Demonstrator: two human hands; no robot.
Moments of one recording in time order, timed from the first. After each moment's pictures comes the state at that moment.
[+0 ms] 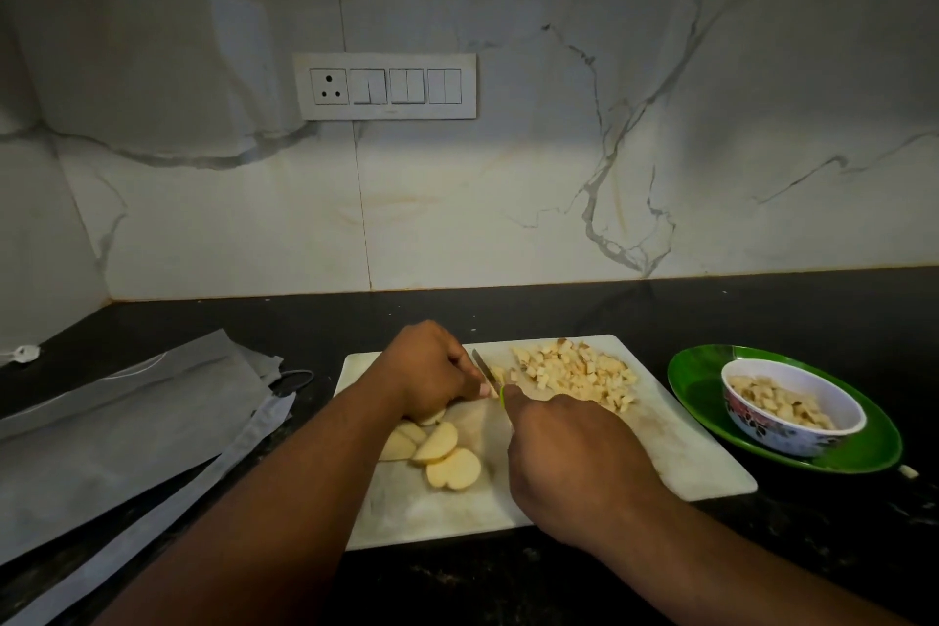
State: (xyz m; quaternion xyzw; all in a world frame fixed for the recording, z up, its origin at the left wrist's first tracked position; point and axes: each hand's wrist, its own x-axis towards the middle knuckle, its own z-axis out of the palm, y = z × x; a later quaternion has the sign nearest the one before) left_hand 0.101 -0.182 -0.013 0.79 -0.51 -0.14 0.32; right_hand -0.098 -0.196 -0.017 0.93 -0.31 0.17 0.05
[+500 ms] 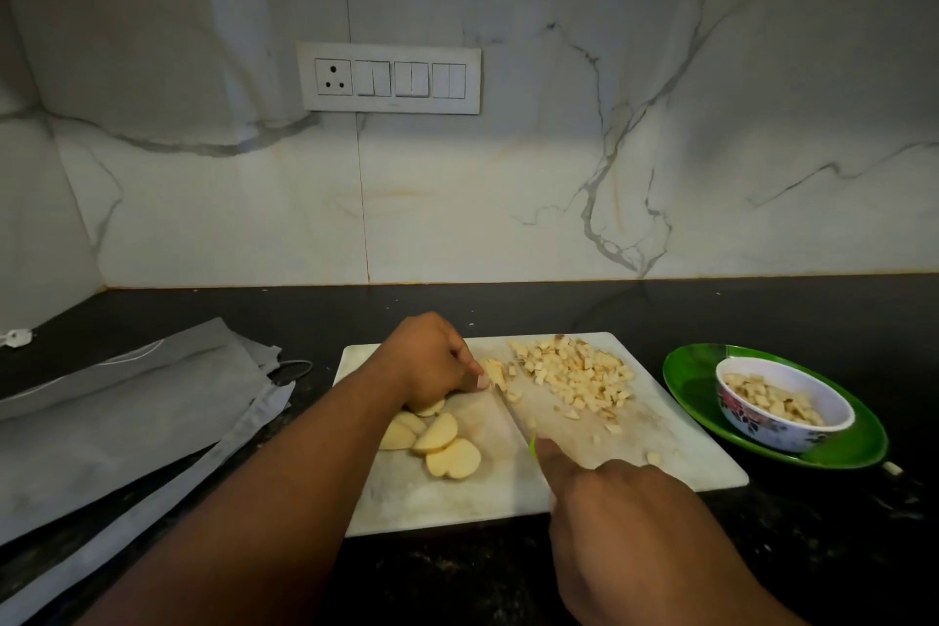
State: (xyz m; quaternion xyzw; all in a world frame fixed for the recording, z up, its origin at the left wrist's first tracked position) left_hand 0.104 -0.184 -0.012 0.79 -0.52 -0.14 0.30; right_hand -0.149 -0.160 -0.014 0.95 -0.31 0.07 0.03
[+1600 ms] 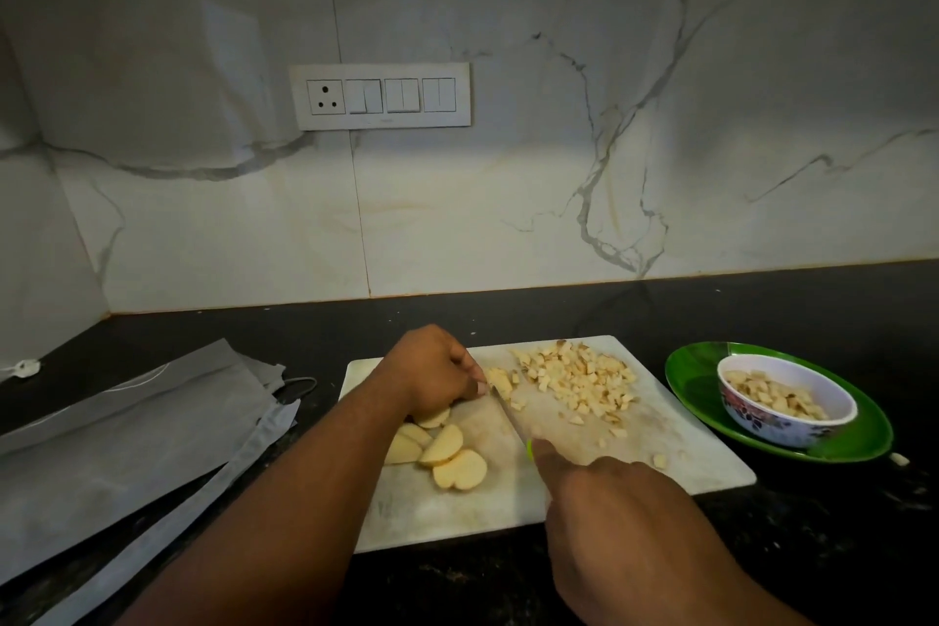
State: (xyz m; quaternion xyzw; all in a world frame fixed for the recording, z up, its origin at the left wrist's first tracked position) left_hand 0.102 -0.184 -0.009 0.79 -0.51 -0.16 0.30; right_hand -0.141 -0.162 -0.017 0.94 -0.31 0.11 0.00
